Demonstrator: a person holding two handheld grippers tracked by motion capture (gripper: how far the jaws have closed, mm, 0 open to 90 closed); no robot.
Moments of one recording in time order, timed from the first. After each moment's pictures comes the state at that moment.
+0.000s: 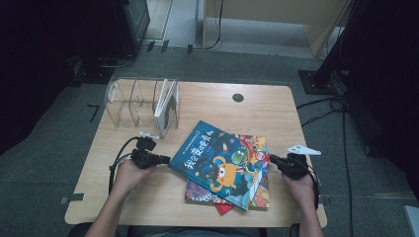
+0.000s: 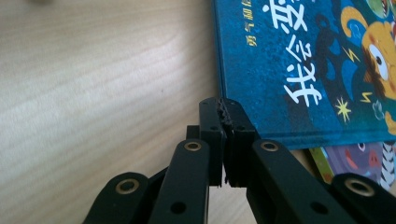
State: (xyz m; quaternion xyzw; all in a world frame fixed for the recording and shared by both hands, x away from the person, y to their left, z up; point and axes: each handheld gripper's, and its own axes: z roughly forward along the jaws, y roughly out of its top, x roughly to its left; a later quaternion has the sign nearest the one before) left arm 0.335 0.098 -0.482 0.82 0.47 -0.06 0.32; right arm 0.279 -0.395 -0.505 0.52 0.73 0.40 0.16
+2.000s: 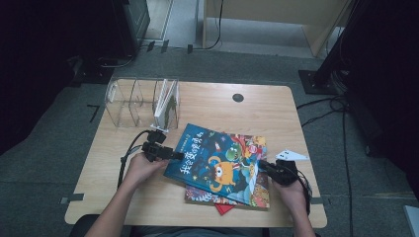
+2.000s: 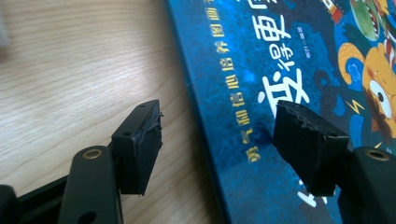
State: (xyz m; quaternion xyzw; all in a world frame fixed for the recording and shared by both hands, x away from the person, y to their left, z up) left arm 0.370 0.070 -0.493 0.82 0.46 -0.09 0.33; right arm 0.262 -0.359 -0.504 0.49 0.75 0.41 0.15
